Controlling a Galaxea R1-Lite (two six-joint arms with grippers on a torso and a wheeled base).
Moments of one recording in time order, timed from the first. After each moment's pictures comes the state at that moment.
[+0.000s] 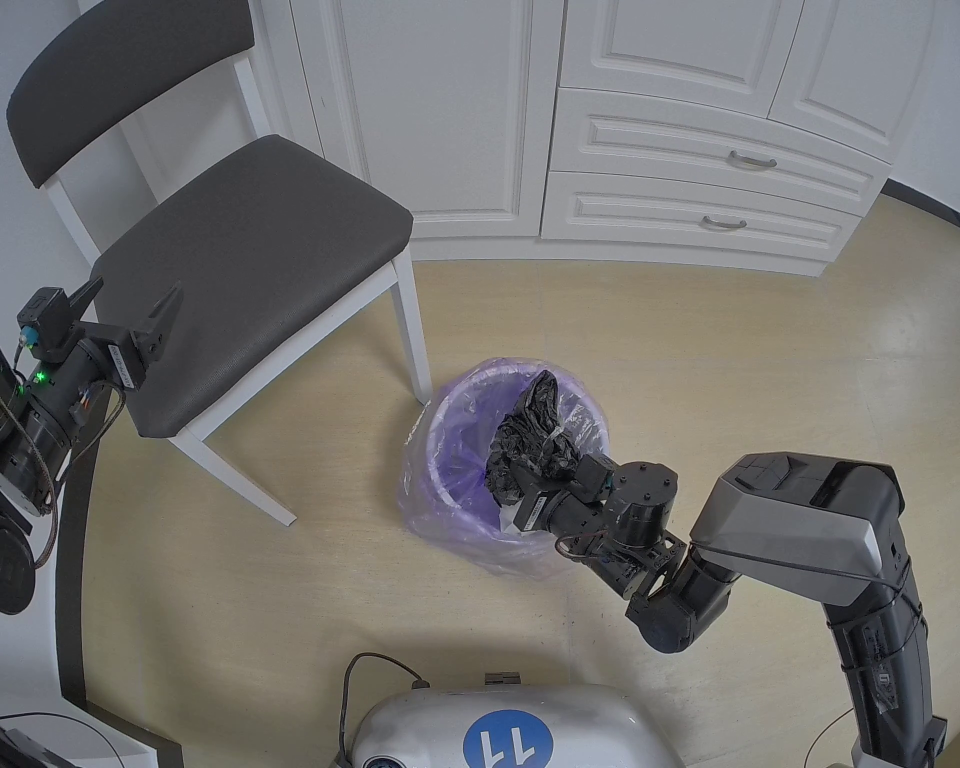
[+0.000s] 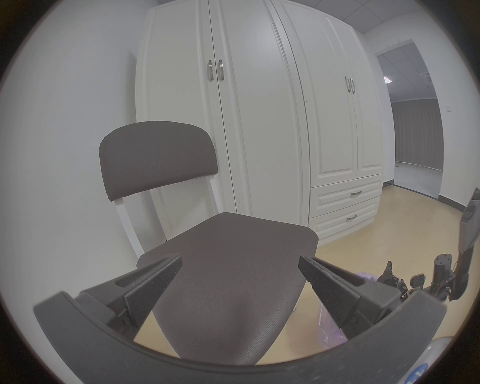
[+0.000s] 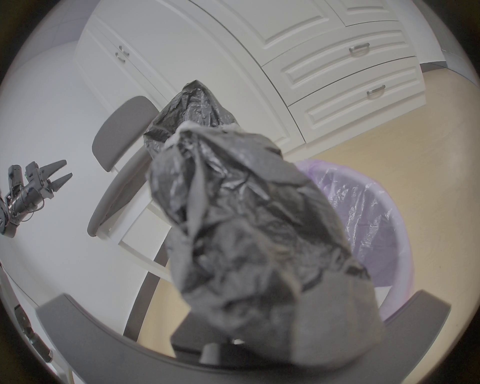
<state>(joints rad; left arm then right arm) -0.04 1.46 -0.52 -1.21 -0.04 0.16 0.60 2.51 -1.03 -1.50 -0.04 0.41</state>
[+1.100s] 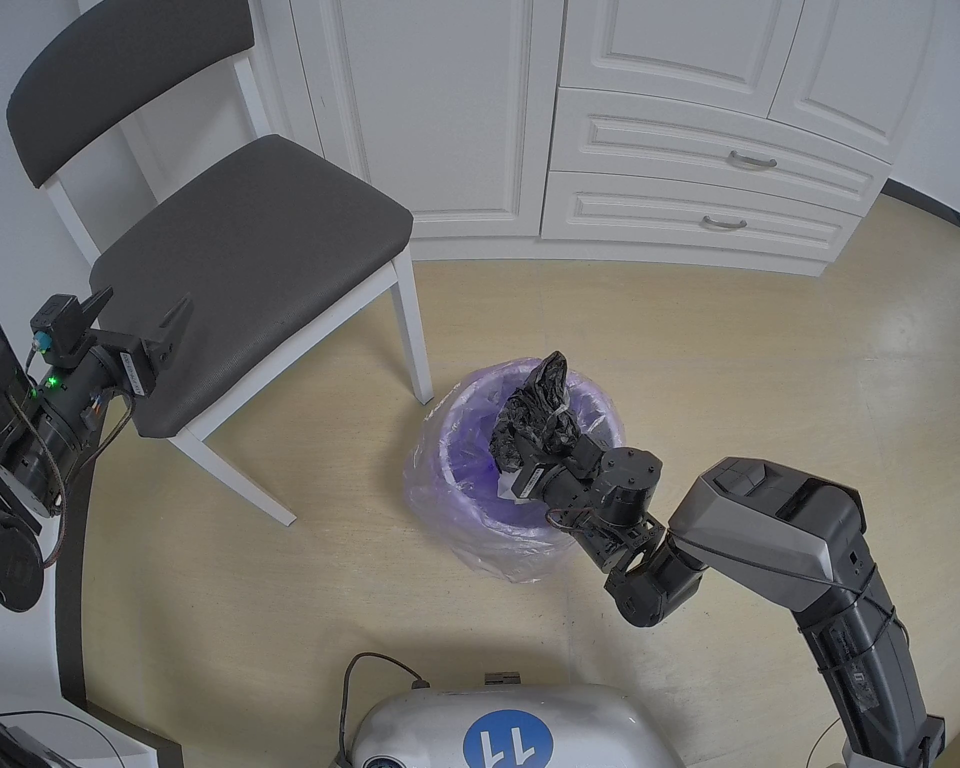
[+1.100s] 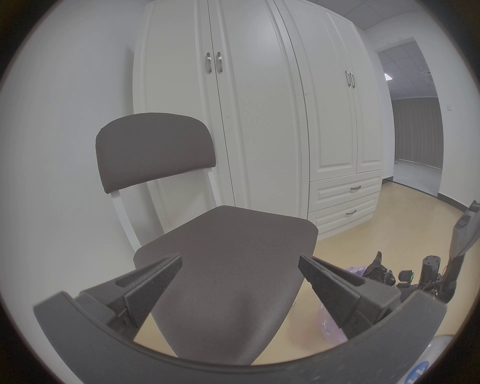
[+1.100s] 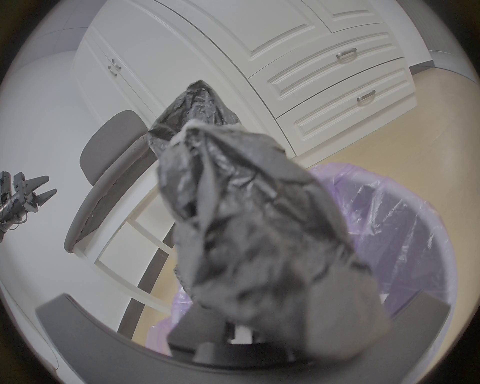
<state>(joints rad) -0.05 1.50 -0.52 -1.21 -0.04 0.17 0.55 2.65 -1.31 -1.47 -0.08 0.43</state>
